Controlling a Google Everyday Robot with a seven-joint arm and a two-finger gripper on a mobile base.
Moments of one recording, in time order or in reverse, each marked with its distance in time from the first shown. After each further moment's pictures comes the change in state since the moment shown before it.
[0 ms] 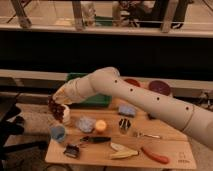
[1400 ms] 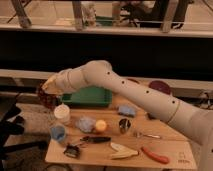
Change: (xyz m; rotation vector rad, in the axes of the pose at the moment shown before) arm 0.009 -0.055 0.023 0.112 -0.041 -0.077
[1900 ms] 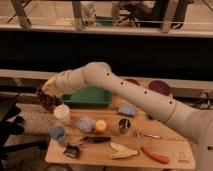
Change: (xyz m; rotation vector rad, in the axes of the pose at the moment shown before) arm 0.000 0.006 0.009 0.008 -0.021 0.002
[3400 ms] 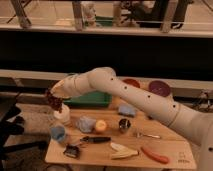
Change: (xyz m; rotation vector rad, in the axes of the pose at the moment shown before) arm 0.023 0.041 -0.006 -0.031 0.055 0.031
